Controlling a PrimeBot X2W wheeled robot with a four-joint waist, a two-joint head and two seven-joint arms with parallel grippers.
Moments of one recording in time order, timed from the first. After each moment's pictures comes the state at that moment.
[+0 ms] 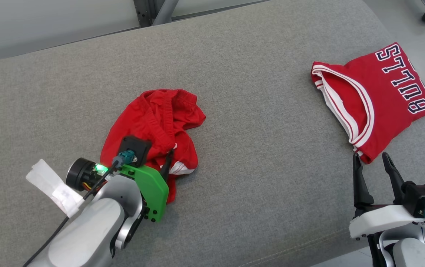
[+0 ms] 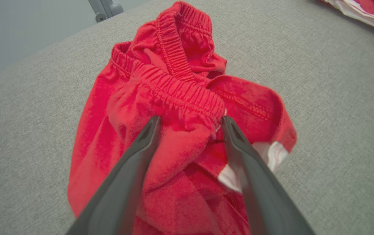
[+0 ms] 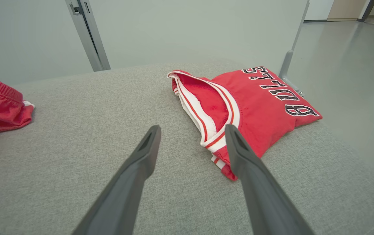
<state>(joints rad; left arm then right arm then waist) -0.54 0.40 -0.84 0.26 -0.61 0.19 0.19 -0.07 -0.05 -0.10 0.21 0.11 0.13 -0.26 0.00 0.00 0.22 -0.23</state>
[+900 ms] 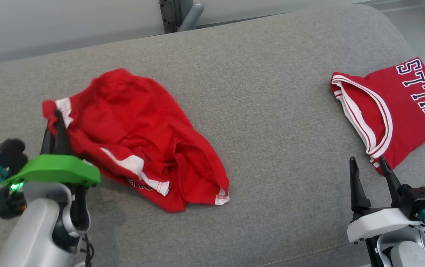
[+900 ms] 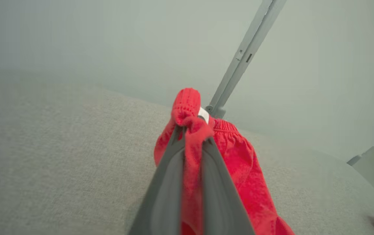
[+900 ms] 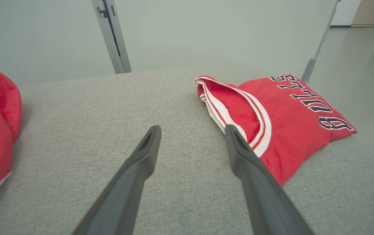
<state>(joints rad) -0.38 0.35 -0.37 0.18 -0.88 0.34 -0.21 -0.06 -0.05 -0.09 0.21 0.10 0.13 -0.26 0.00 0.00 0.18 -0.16</state>
